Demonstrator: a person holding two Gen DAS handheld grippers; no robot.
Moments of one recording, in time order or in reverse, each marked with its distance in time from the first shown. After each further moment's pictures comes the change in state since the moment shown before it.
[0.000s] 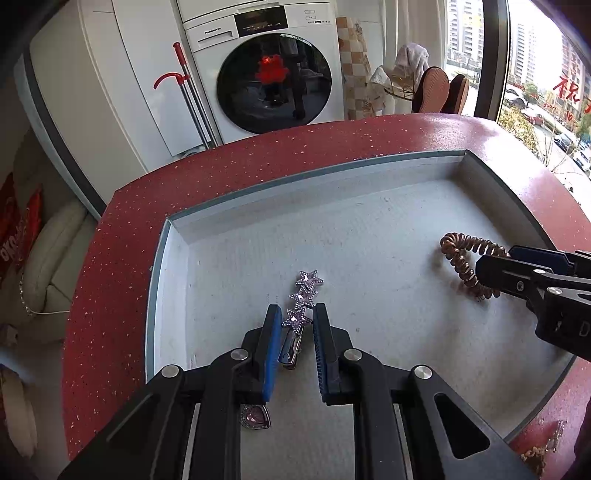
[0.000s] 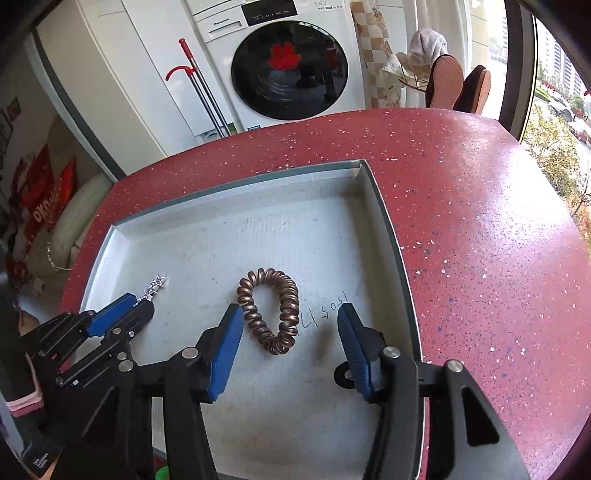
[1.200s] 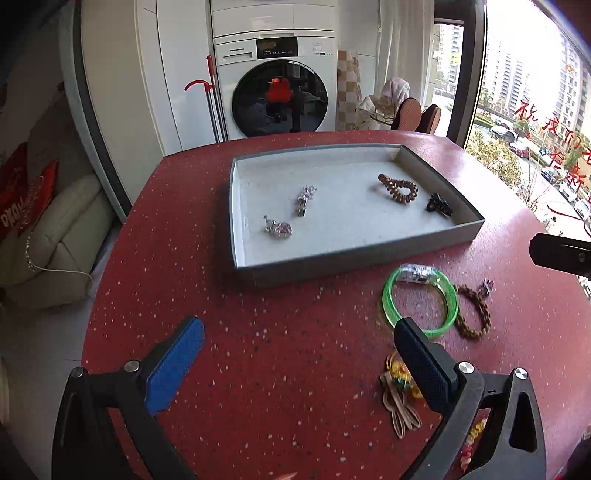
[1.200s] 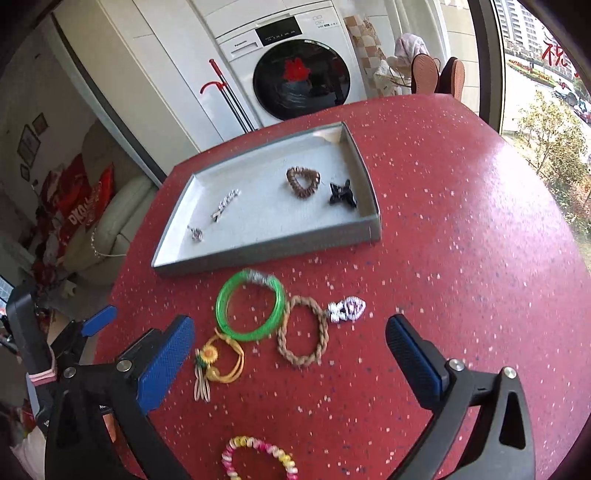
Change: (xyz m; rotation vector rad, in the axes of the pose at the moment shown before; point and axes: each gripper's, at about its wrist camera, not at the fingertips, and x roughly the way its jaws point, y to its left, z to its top) left arm -0.139 0.029 -0.139 -0.078 -0.088 -0.086; right arm -0.137 -0.002 -0.146 0.035 -0.030 0.097
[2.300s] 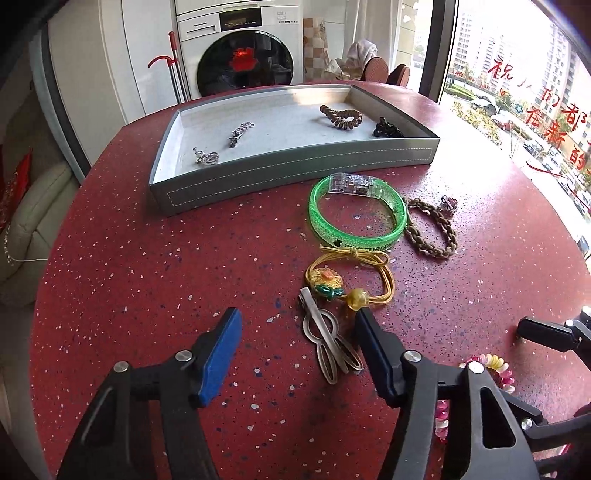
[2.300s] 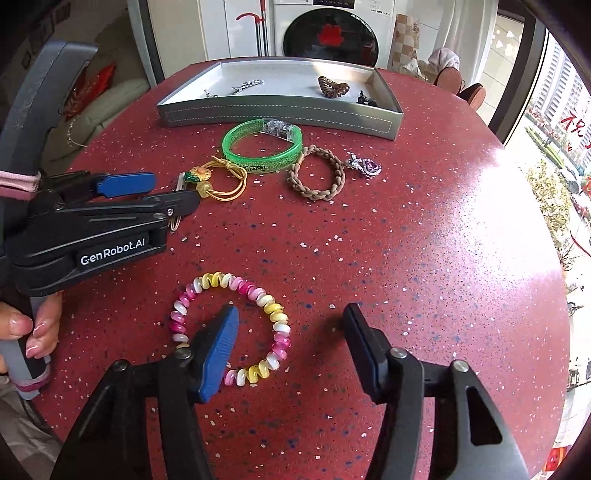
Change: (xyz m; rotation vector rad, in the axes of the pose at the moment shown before) left arm 0.017 -0.051 -0.045 0.069 0.102 -0.083; right arm 0.008 0.034 -0.113 -0.305 0.125 -0.222
